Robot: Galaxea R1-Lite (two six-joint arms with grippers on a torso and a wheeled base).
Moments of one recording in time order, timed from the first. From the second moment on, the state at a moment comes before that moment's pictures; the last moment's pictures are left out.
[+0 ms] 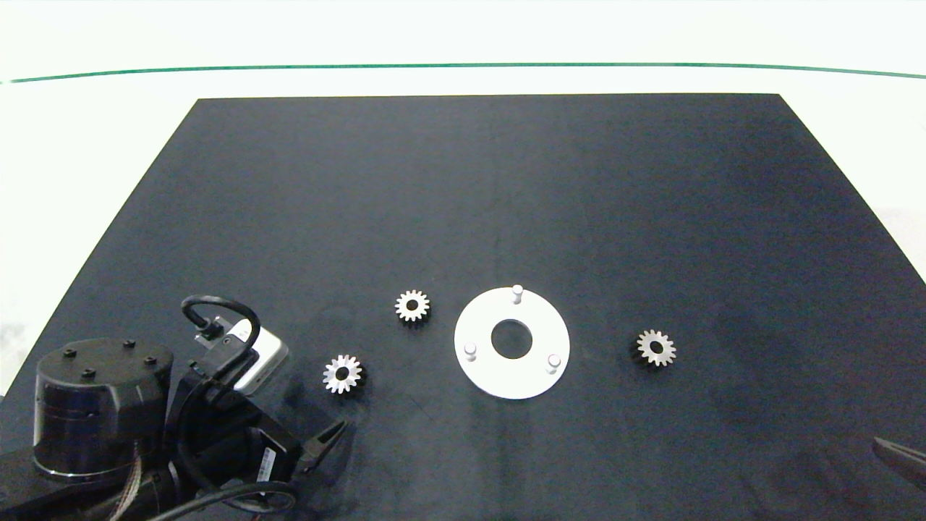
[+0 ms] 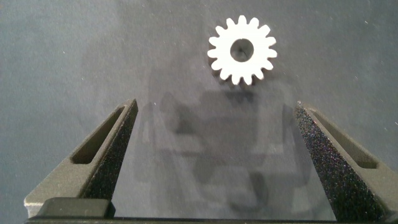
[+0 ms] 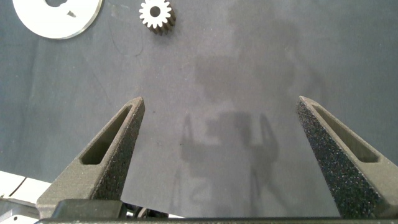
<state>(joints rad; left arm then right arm) -0.50 1.39 -0.33 -0.59 0.15 0.22 0.23 0.76 -0.60 0.25 -0.03 0.01</state>
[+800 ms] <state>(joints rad) -0.51 1.50 -0.52 -0.43 0.15 0.23 0.23 0.75 -0.60 0.25 -0.03 0.01</state>
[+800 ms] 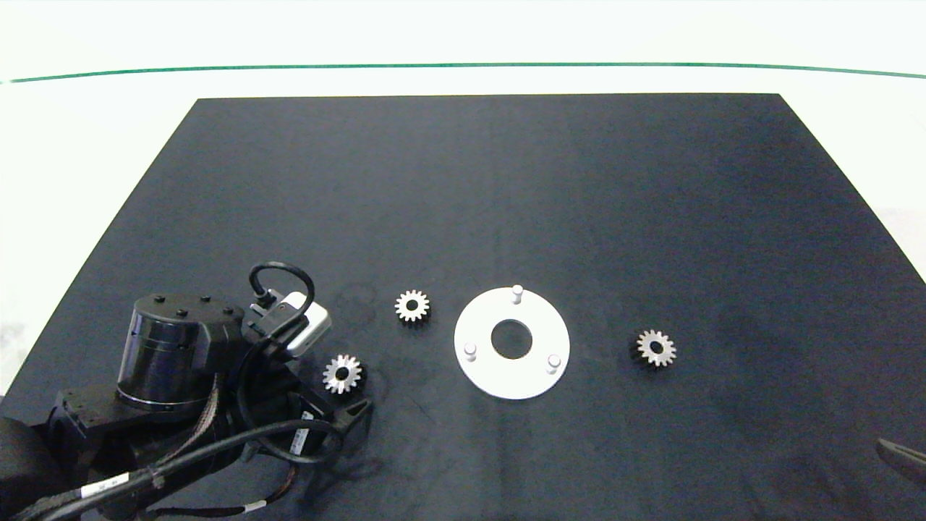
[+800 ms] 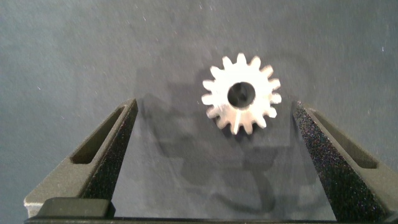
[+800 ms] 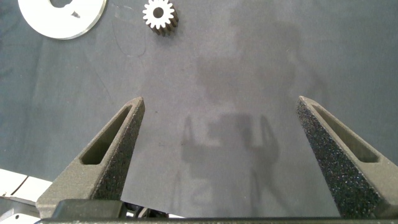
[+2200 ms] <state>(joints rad) -0.49 1.56 -0.59 -0.36 0.10 0.23 0.23 0.73 -0.60 0.25 -0.02 0.01</state>
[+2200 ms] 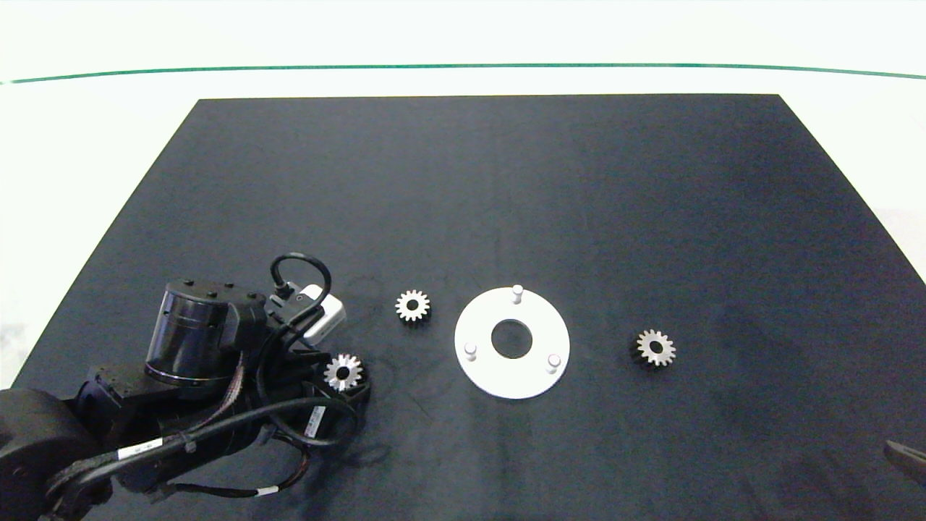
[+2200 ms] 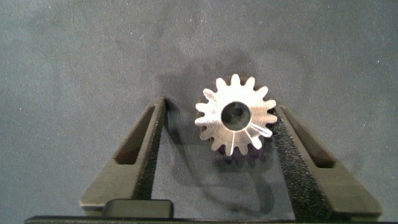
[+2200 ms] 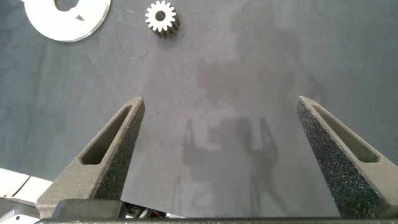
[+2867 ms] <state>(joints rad) -0.49 1.57 -0.61 -0.36 0.10 0.23 0.24 0.72 -0.59 0.25 -0.02 0.01</state>
